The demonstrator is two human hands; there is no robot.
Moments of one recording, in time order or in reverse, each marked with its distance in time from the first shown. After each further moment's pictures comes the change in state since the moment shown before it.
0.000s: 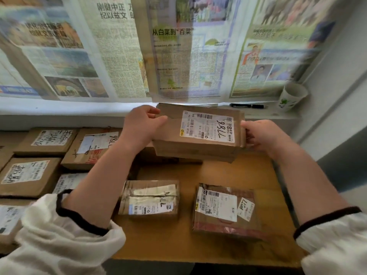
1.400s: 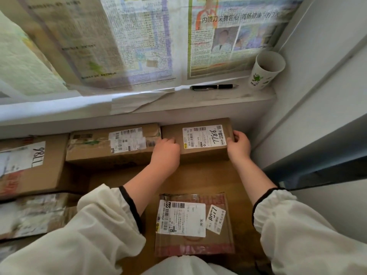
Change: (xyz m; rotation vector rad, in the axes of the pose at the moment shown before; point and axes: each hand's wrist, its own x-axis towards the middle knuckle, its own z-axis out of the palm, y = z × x) left_hand 0.025 -0.031 0.249 0.884 -0.515 0.386; right_hand 0.132 0.175 -0.001 0.049 0.403 0.194
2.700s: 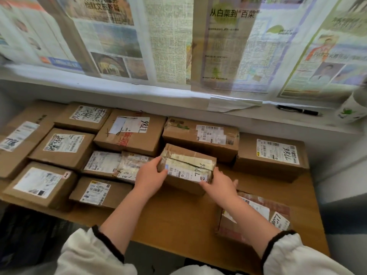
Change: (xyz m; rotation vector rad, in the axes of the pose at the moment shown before) left_hand -0.219 -0.173 0.029 -0.793 0.255 -0.658; right_hand -0.223 -0.029 0.133 -0.746 -0.569 -0.475
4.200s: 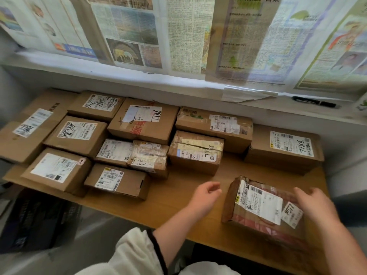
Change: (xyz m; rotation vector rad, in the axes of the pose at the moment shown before) left_hand -0.083 0.041 0.077 -0.543 -0.513 -0.166; right_hand -0.065 0.129 -0.073 0.217 0.226 0.625
